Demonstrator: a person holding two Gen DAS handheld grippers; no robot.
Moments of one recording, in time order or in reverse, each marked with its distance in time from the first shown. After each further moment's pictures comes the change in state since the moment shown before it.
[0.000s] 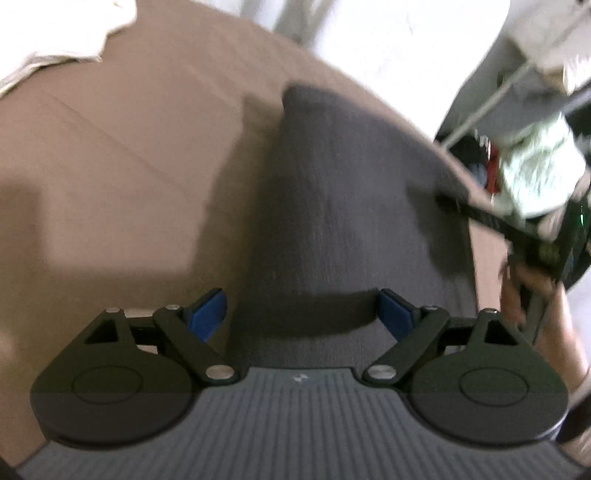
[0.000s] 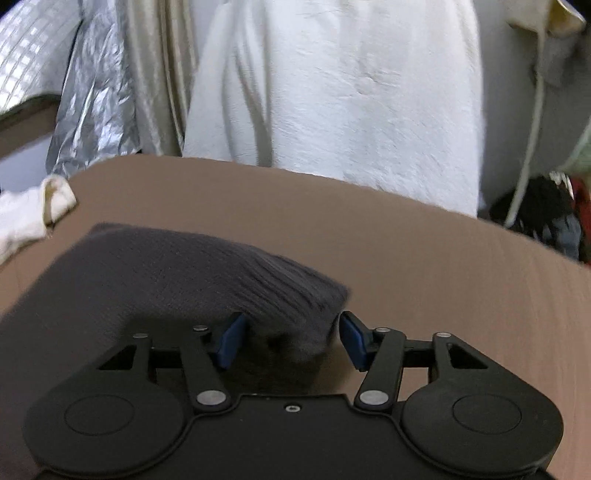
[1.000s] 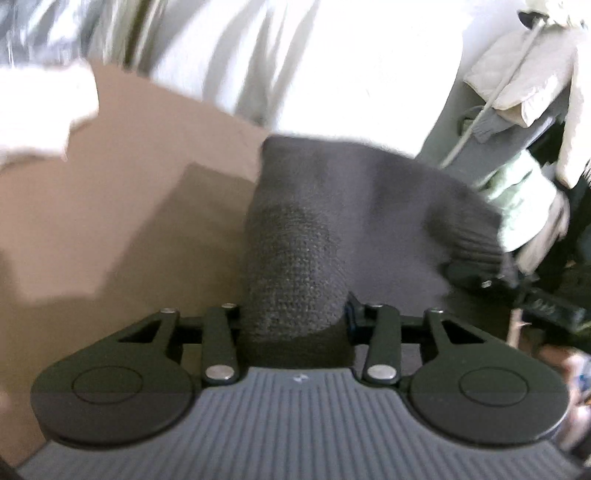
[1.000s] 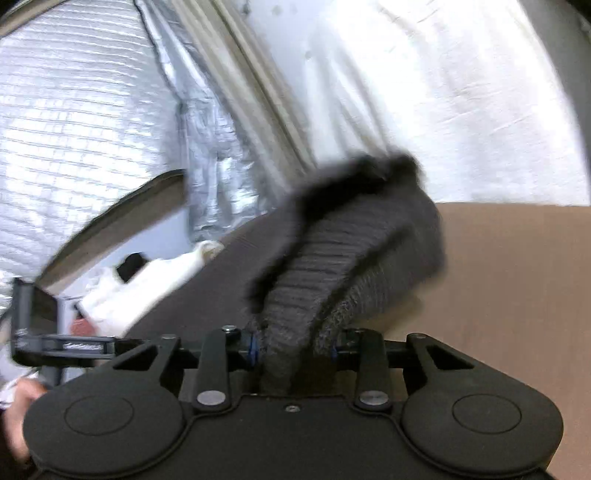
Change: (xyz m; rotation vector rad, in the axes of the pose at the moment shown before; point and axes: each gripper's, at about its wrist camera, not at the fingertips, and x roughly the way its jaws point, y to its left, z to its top) left arm 0.001 -0.014 0.021 0.128 -0.218 -0.038; right arm -0.020 0.010 -0.019 0.112 -0.142 0.469
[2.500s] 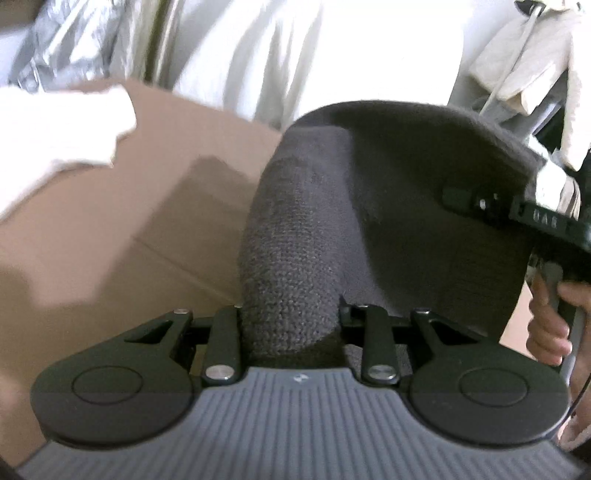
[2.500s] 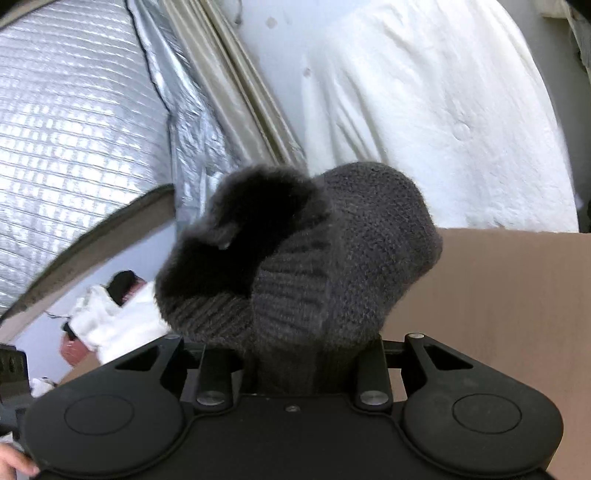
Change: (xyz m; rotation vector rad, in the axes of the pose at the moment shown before) left arm -0.096 -0.024 -0.019 0.033 -0.023 0.070; right arm -0.013 0.087 0.031 0.010 -0.060 -0.043
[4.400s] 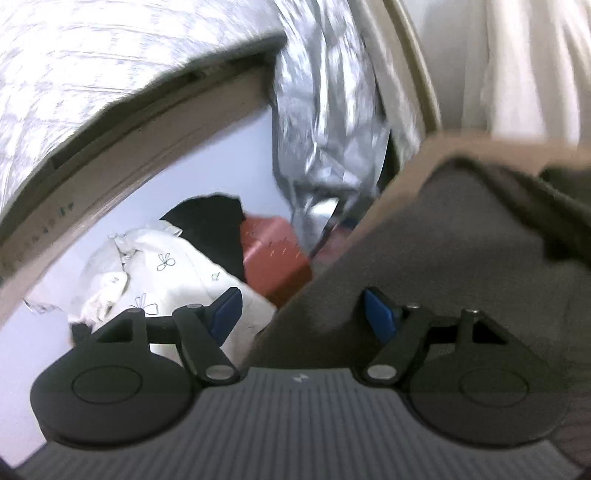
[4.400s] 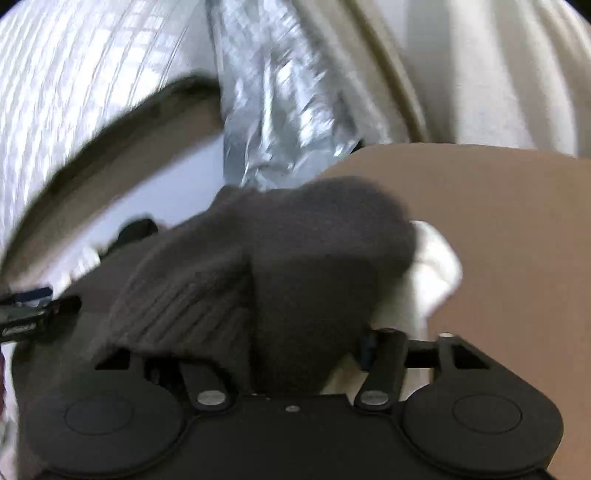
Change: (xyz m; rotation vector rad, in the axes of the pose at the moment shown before) left arm -0.077 0.373 0.162 0.273 -0.167 0.820; right arm 0.406 0.233 -0.035 0.001 0.203 0.125
